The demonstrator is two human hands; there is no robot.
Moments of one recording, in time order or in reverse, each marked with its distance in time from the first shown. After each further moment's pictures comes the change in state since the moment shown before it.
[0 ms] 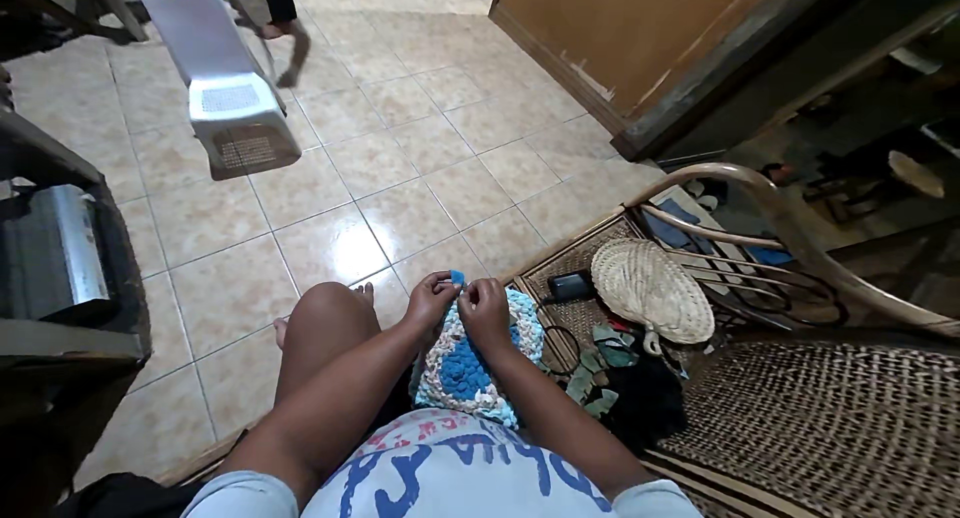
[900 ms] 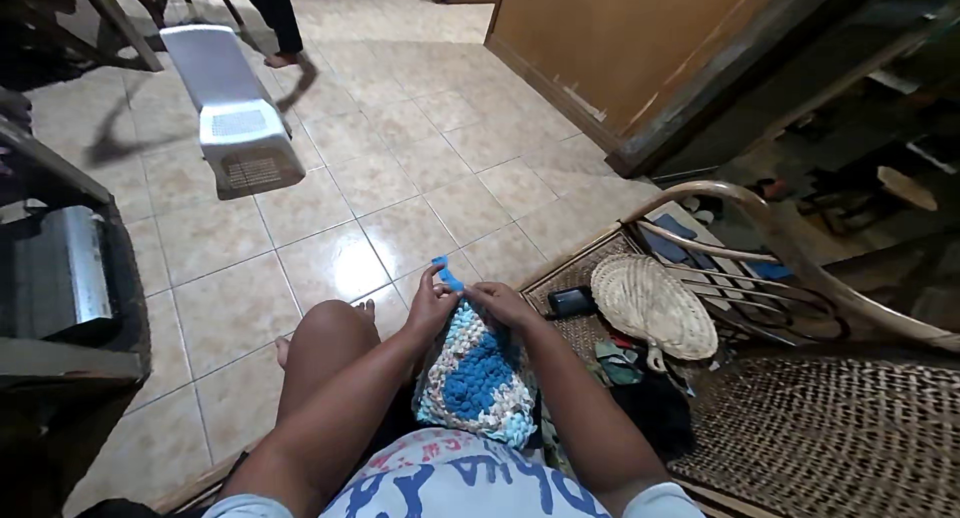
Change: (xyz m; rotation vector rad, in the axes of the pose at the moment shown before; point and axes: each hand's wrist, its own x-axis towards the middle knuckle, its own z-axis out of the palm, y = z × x) left_hand 0.008 0.016 -0.003 0.115 -0.053 0.188; right_hand 0.064 0.000 -0.053 0.347 -0.702 0.318
